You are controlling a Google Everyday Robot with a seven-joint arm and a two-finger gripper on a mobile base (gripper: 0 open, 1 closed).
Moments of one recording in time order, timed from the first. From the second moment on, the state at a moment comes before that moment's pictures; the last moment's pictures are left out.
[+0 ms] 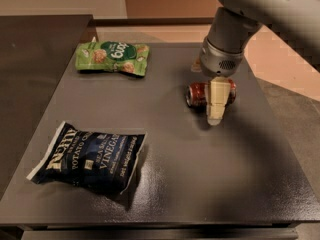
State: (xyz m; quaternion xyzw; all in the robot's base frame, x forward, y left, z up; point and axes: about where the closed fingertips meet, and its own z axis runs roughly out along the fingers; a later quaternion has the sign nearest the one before) arm 0.546 -0.119 0.852 -0.73 0.68 0.05 0.08
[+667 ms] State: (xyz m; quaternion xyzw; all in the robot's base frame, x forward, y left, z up) arm 0.548 -0.123 0.844 -0.73 0.68 0.05 0.06
